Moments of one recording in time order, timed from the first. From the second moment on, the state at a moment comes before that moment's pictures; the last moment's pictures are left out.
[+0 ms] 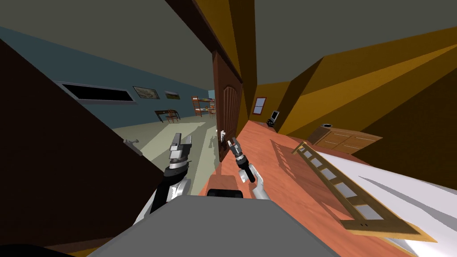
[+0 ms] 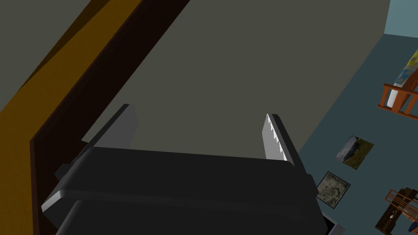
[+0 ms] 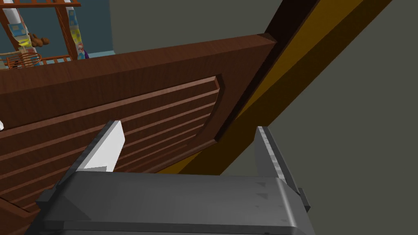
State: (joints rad) arm 0.02 -0.17 0.39 -1.70 0.23 -0.66 -0.47
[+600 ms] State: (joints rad) arm -0.06 -0.20 0.48 -1.57 0.29 -0.69 -0.55
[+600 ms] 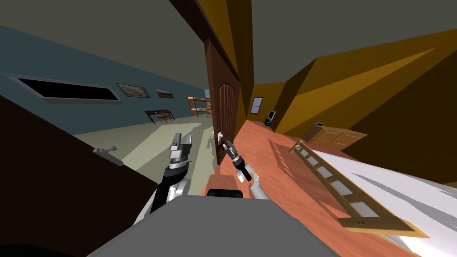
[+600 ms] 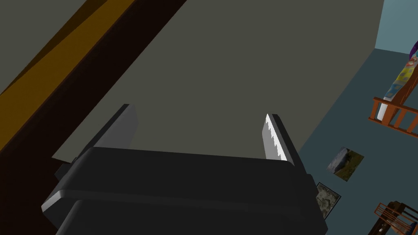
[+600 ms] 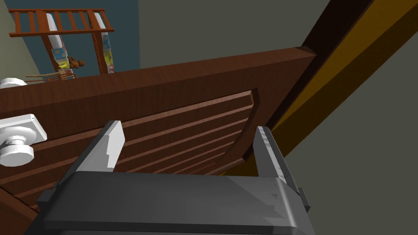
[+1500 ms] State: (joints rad) arm -0.18 -0.23 0.60 -1.39 0.37 -0.72 -0.68
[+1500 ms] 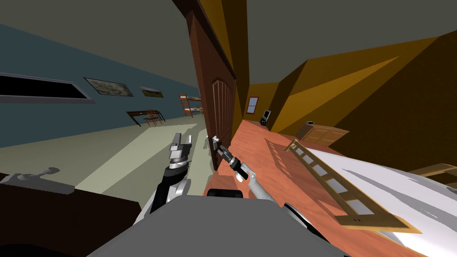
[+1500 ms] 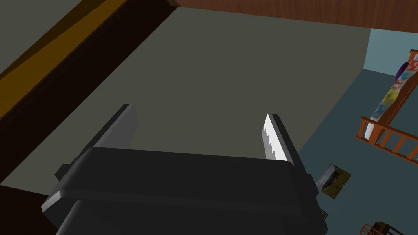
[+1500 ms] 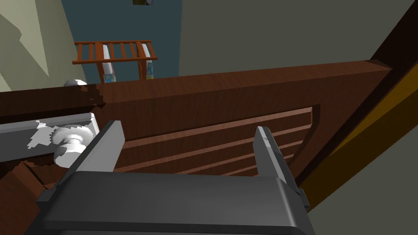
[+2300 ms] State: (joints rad) arm -0.27 -0.26 0.70 -1.24 0.44 -0.75 -0.78
